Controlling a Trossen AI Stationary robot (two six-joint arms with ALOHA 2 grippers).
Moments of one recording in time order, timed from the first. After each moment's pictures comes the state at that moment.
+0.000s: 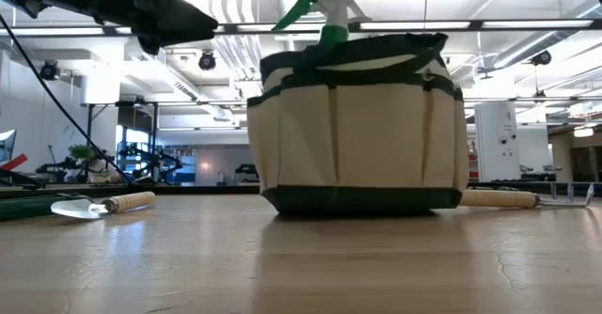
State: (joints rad) left arm -0.14 0.80 0.45 0.28 -0.57 -0.03; right arm 0.20 2.01 2.18 -1.39 0.10 -0.04
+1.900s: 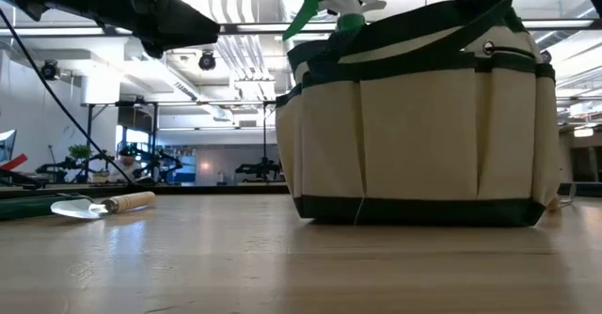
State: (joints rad) left arm -0.14 0.83 0.45 0.27 -0.53 -0.03; right arm 0.12 2.01 2.16 -1.40 -0.16 0.14
